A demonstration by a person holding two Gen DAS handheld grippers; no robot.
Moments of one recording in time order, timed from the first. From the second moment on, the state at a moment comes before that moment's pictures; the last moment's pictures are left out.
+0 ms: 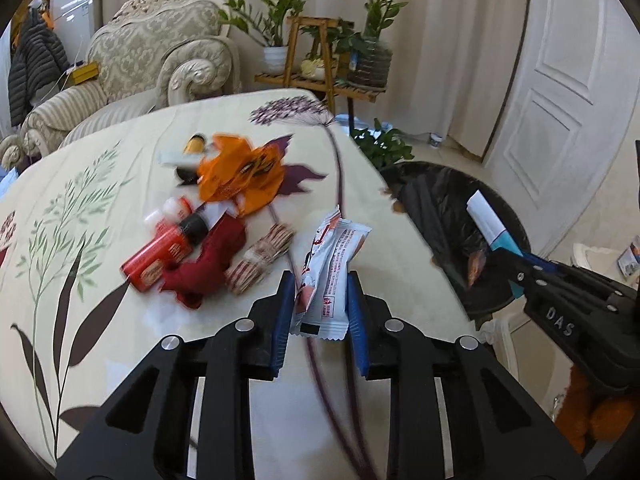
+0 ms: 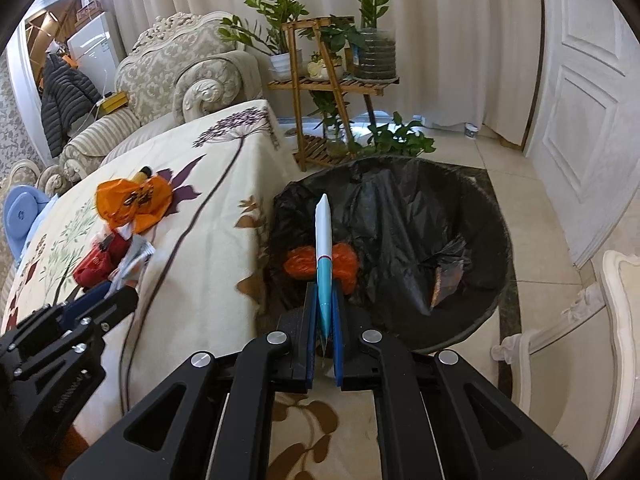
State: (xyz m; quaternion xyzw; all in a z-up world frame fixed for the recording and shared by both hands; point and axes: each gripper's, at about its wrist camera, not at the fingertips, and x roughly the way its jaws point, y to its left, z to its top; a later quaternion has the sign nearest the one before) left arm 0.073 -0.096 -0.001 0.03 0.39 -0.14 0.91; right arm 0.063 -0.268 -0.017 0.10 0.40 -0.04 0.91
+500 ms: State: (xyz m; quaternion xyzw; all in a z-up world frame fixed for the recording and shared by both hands) left arm 0.121 -0.173 -0.001 0.06 0.39 -0.16 0.90; right arm 0.096 -0.318 -0.023 0.08 0.40 -0.09 0.91
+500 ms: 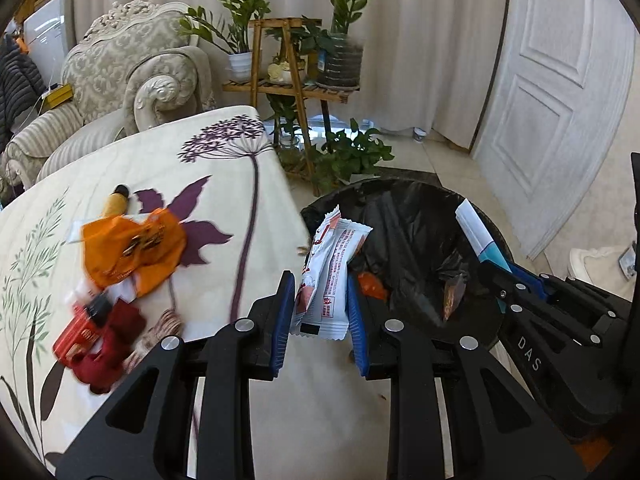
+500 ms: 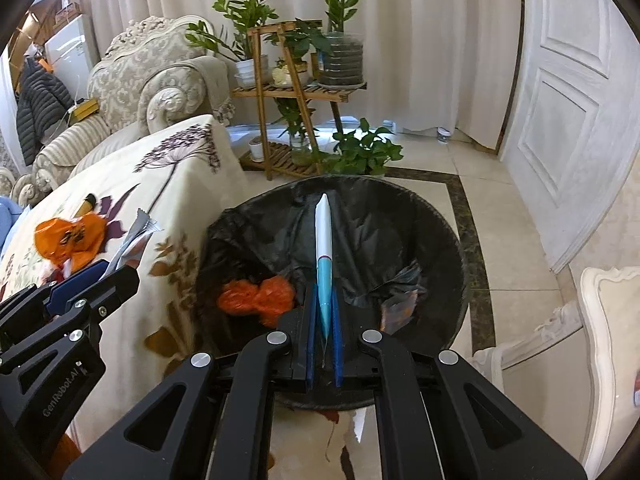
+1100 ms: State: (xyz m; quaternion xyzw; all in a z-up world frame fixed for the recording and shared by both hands) left arm 0.158 -0.214 -0.012 0.08 0.41 -0.15 0.90; right arm 0.127 -0.350 -0.032 0.09 0.41 -0.11 0.90
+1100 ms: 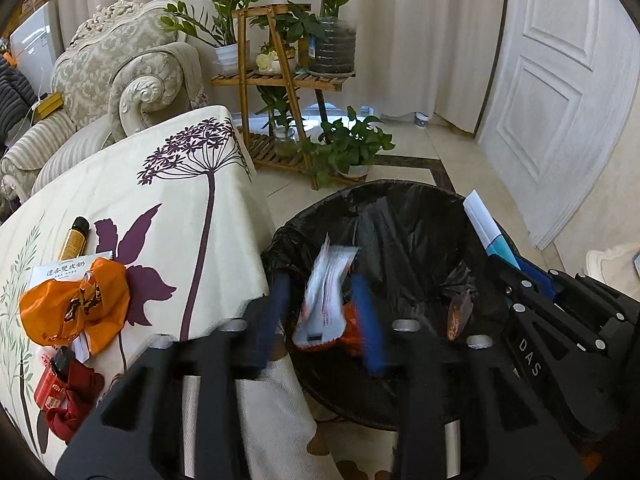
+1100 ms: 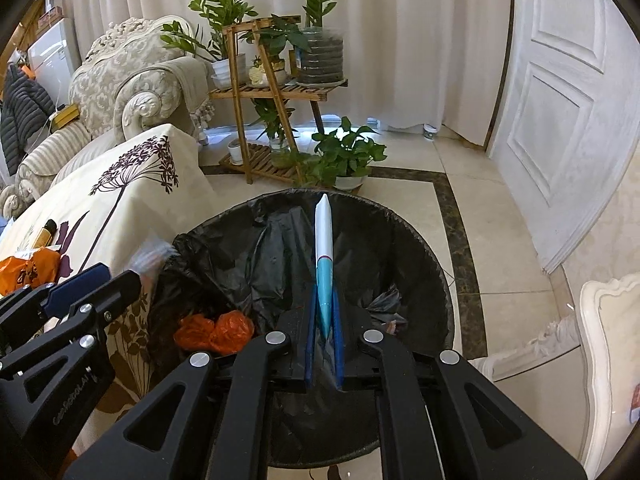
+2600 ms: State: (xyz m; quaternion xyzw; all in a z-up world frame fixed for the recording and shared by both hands) left arm 0.092 0.032 0.012 0.00 0.39 0.03 0.92; right arm 0.111 -0.160 -0.003 0.02 0.41 -0.01 0.91
